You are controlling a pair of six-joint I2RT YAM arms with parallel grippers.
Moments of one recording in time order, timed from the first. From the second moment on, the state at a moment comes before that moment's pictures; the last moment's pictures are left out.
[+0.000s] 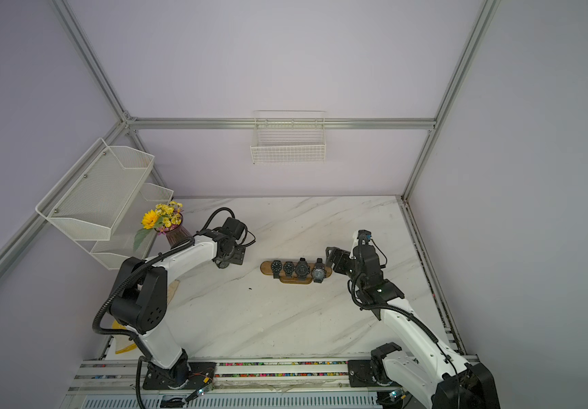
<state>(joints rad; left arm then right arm) -0.37 1.79 1.24 -0.68 -0.39 -0.19 0.32 0.98 0.60 -0.10 0.03 0.60</state>
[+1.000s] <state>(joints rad) -0.35 1.90 1.29 -0.77 -0.29 -0.26 0.32 0.97 0.59 -0.16 0.01 0.59</state>
